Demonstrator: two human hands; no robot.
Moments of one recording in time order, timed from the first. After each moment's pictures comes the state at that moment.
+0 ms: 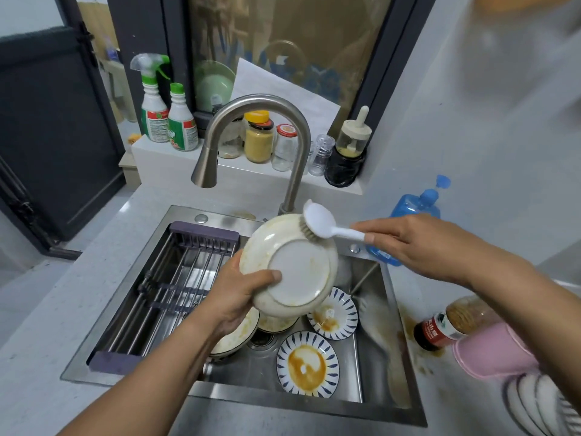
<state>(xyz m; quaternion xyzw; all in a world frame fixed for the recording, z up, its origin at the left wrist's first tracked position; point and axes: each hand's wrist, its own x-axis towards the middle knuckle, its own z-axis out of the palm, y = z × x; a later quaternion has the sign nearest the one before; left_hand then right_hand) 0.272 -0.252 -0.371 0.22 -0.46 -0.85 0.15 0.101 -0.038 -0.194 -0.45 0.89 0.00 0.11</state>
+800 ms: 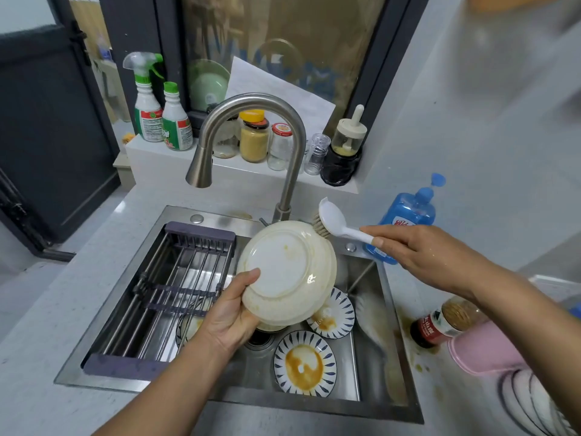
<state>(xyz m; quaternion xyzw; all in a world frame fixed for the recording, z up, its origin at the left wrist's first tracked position) 0.276 -0.236 -0.394 0.16 -0.10 -0.98 0.04 0.097 -0.015 -0.214 -0.38 0.91 -0.09 0.13</state>
